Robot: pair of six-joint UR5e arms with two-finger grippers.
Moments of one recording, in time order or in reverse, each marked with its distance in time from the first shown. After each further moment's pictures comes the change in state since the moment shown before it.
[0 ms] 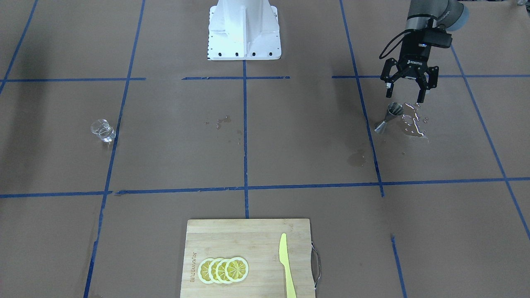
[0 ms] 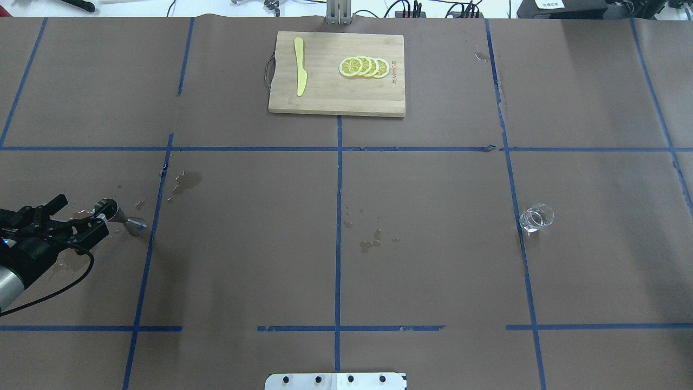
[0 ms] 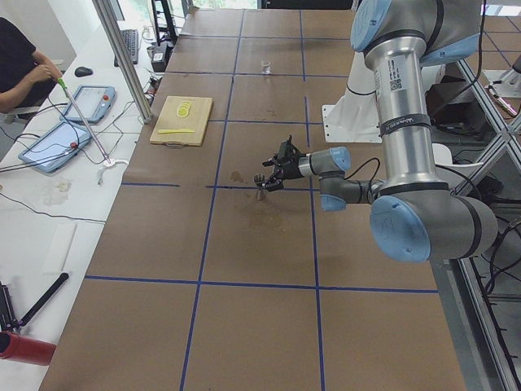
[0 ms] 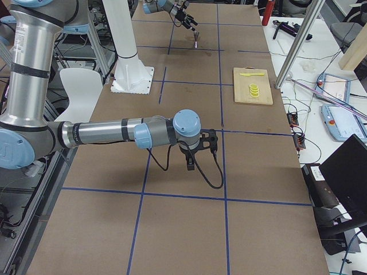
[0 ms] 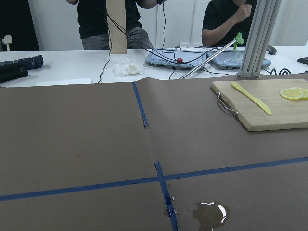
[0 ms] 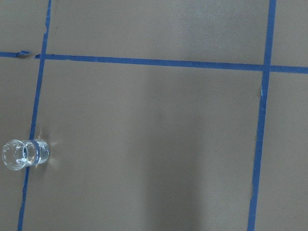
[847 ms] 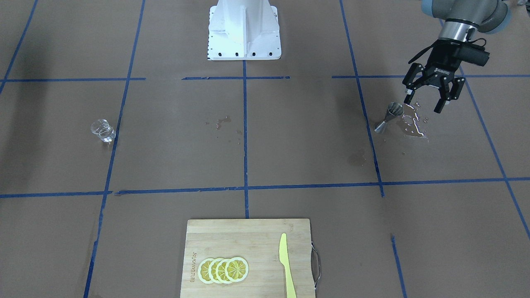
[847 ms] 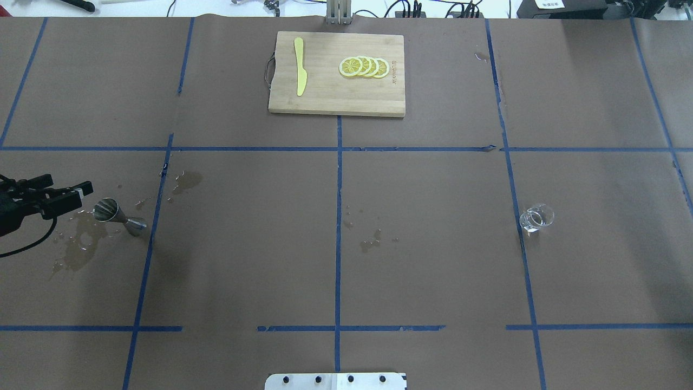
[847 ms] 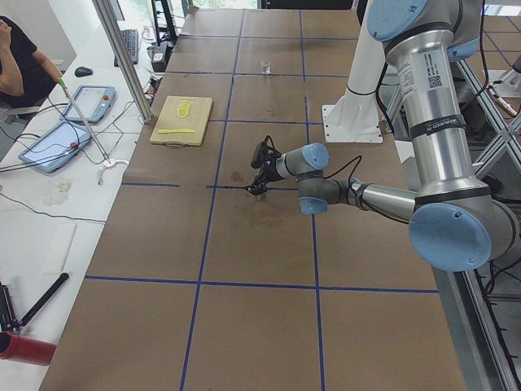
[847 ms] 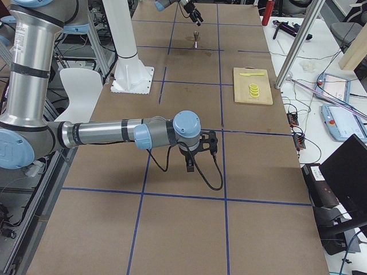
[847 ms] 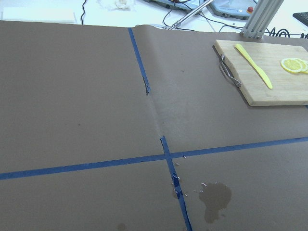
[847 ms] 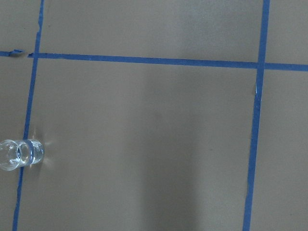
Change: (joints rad) left arm -0.325 -0.016 -0.011 -0.006 -0.527 0.095; right arm 0.000 -0.001 -0.005 -0.002 -0.007 0.000
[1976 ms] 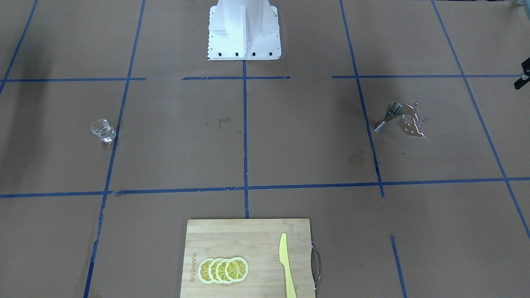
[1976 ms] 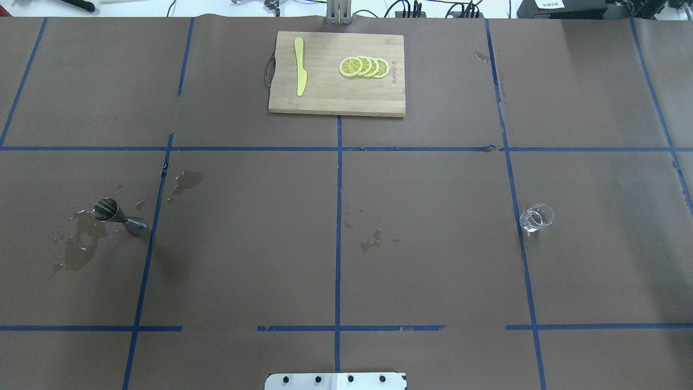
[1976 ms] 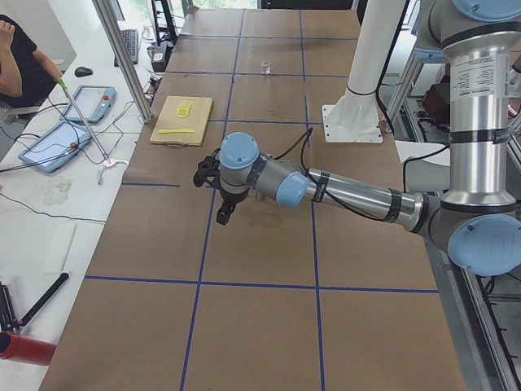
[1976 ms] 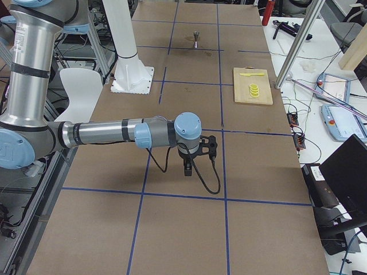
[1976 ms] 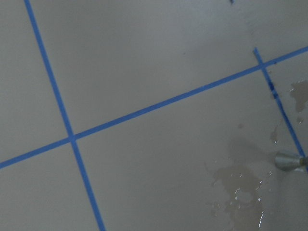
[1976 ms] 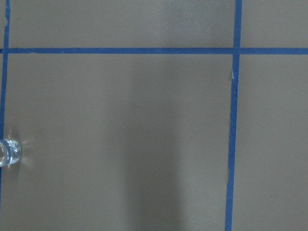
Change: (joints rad) left arm -0.830 -0.223 0.030 0.865 -1.168 0.790; right arm 0.003 0.001 -0.001 -0.063 -0.040 -0.004
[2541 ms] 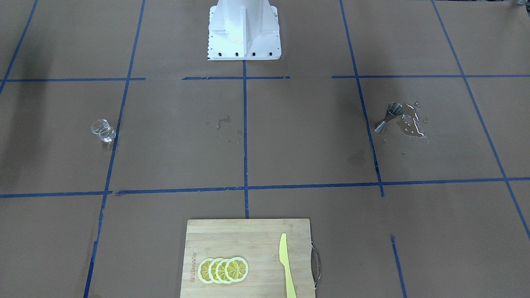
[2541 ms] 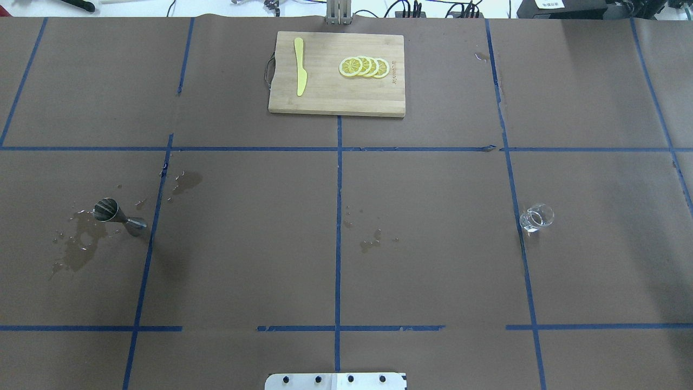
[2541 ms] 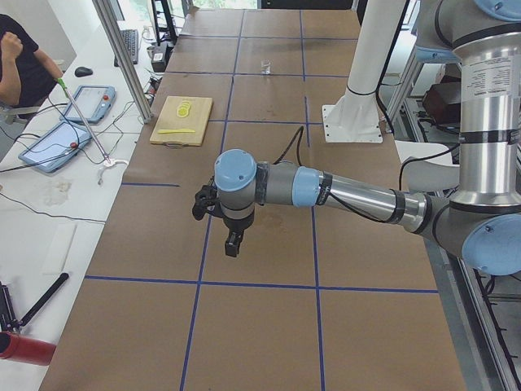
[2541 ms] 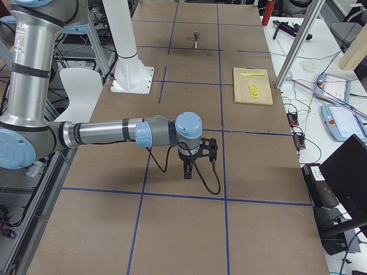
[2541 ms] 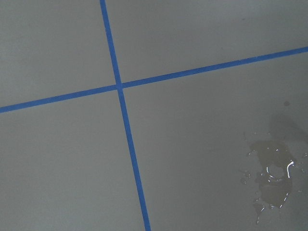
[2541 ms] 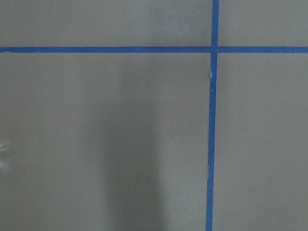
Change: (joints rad) left arm -0.202 -0.005 -0.010 0.509 0.011 0.409; right arm 0.000 0.008 0.002 -0.041 -0.063 0.000
